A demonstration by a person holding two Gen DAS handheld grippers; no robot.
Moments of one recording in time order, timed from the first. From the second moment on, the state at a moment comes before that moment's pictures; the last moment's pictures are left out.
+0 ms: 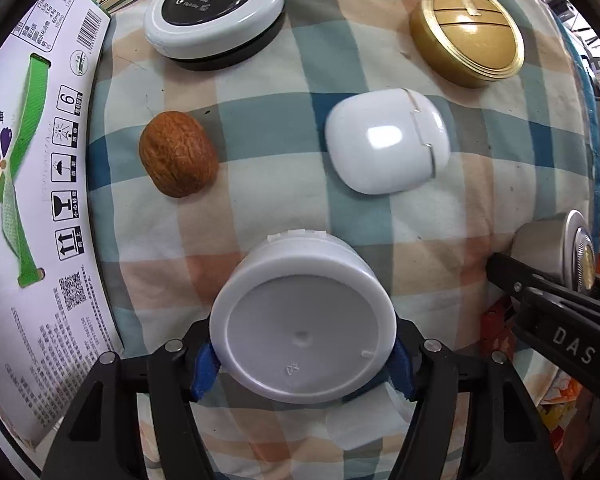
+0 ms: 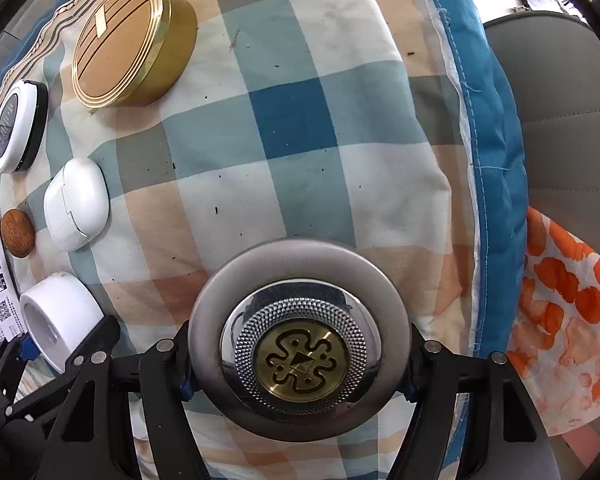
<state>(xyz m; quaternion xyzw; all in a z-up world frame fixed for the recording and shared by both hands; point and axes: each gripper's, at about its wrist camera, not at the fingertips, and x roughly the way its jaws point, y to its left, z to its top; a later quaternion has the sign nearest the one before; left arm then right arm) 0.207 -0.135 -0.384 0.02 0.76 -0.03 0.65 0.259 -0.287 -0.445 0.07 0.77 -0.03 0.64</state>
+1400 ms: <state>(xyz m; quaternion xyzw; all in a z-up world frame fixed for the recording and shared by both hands) 0.180 0.034 -0.173 -0.04 0.62 -0.05 0.78 0.219 -0.112 -0.232 0.07 0.66 0.07 0.75</state>
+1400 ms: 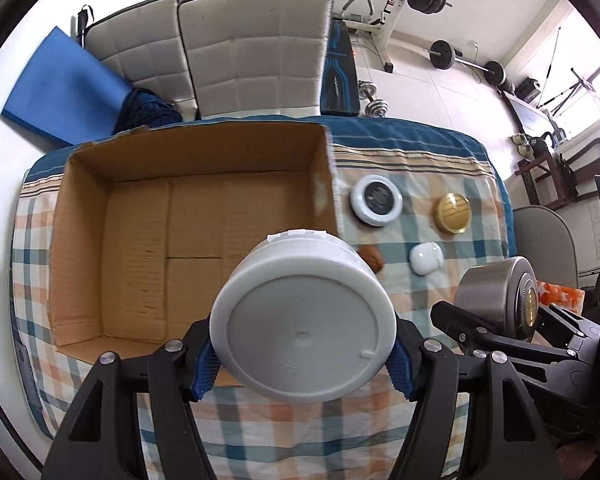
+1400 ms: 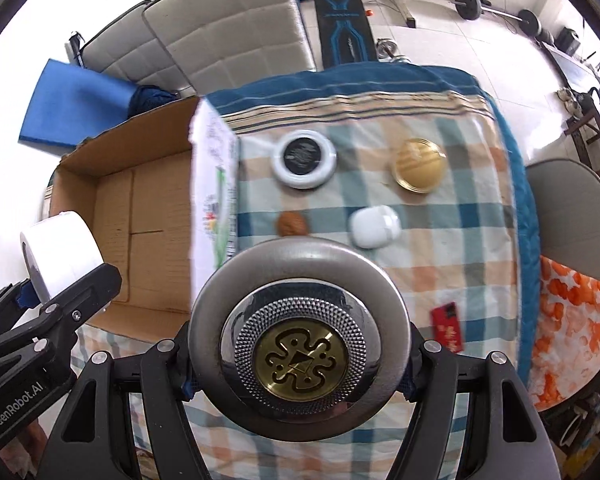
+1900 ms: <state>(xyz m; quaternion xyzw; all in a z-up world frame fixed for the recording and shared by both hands) 0.260 0.182 -0.230 -0.10 0.66 -0.04 0.74 0.282 0.032 -0.276 0.04 0.67 0.10 0.73</state>
